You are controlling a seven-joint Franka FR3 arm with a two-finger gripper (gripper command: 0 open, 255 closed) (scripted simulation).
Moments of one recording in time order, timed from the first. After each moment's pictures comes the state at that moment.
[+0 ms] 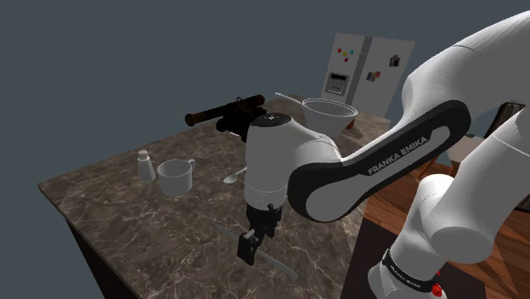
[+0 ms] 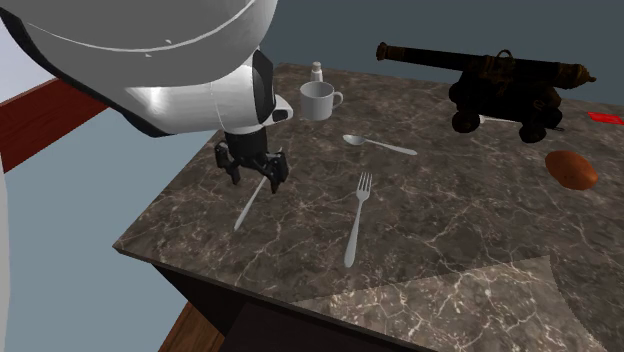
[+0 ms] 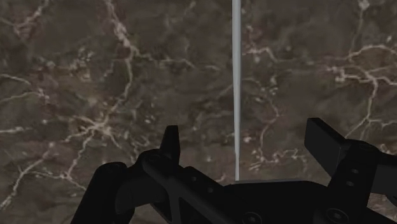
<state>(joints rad) 0.19 -0.21 0.54 -2.49 0.18 2.26 0.49</state>
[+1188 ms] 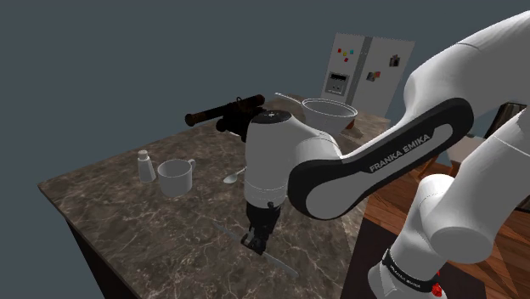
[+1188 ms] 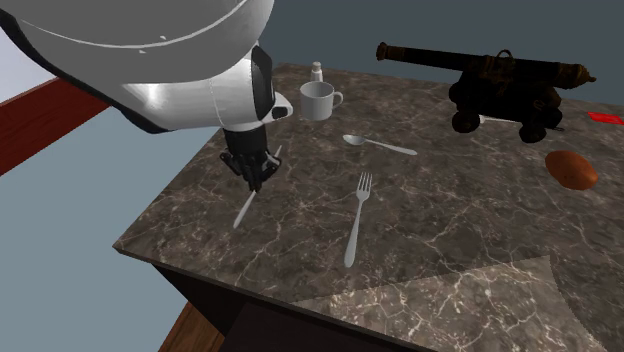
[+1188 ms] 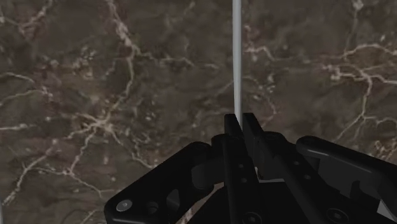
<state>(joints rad) 0.19 -0.22 0.54 -2.48 0.18 2.25 0.48</state>
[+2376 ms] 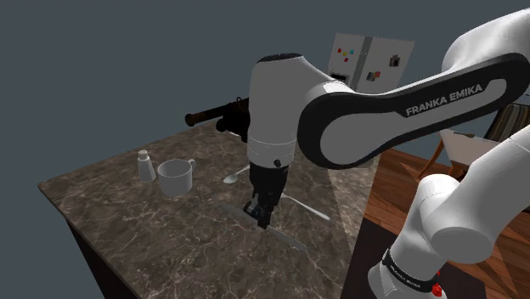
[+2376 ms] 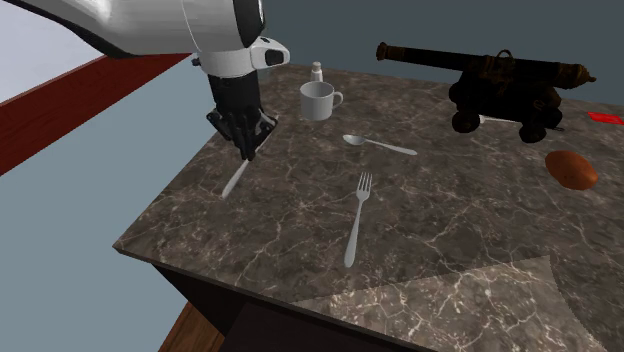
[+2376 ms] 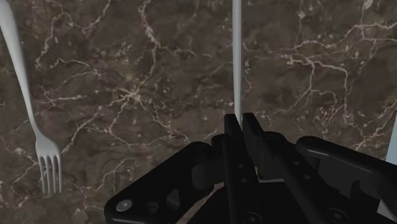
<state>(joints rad) 0.20 -0.35 0.49 -2.34 0.21 1.98 0.46</state>
